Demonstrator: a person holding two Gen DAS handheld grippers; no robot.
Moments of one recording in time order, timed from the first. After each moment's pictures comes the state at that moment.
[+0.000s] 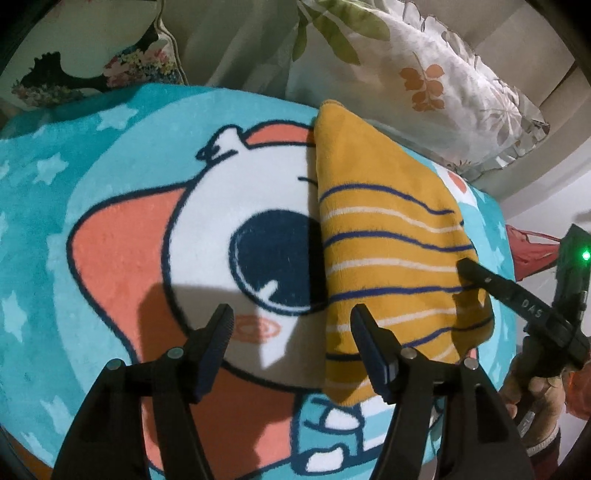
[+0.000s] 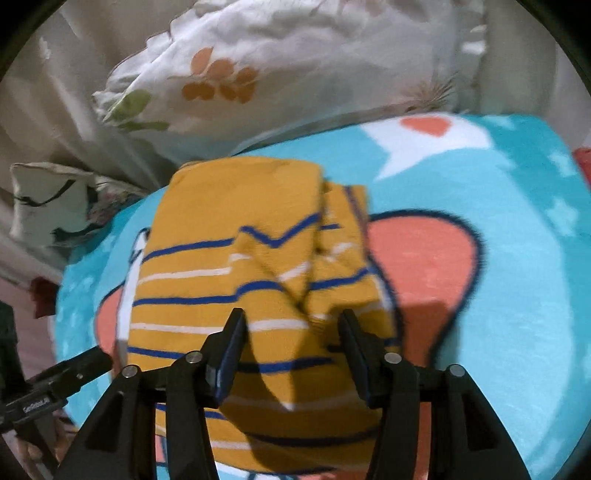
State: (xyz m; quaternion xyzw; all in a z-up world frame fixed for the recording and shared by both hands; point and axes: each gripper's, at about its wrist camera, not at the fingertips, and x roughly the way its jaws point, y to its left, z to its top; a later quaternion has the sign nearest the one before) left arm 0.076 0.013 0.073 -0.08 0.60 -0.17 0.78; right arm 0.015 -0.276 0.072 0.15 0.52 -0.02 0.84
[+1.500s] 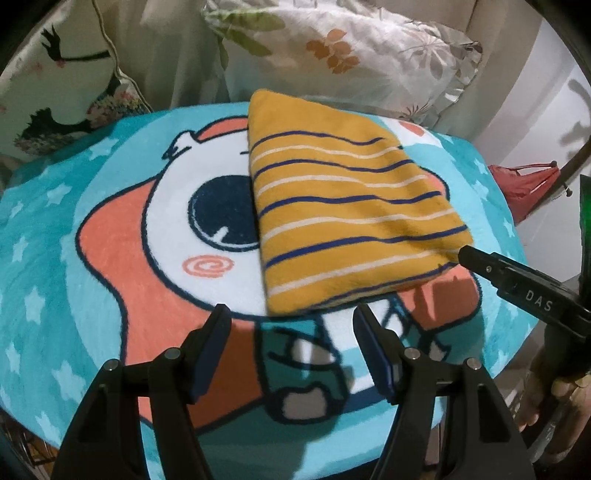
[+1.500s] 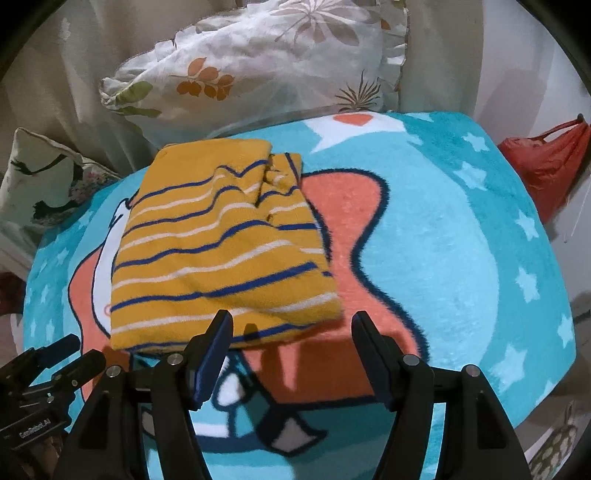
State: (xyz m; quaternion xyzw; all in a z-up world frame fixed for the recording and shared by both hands) left arm -0.018 -0.034 0.102 0.02 0.56 -0.19 0.81; right arm -0.088 -0.265 0.097 0.10 0.52 -0.10 0.84
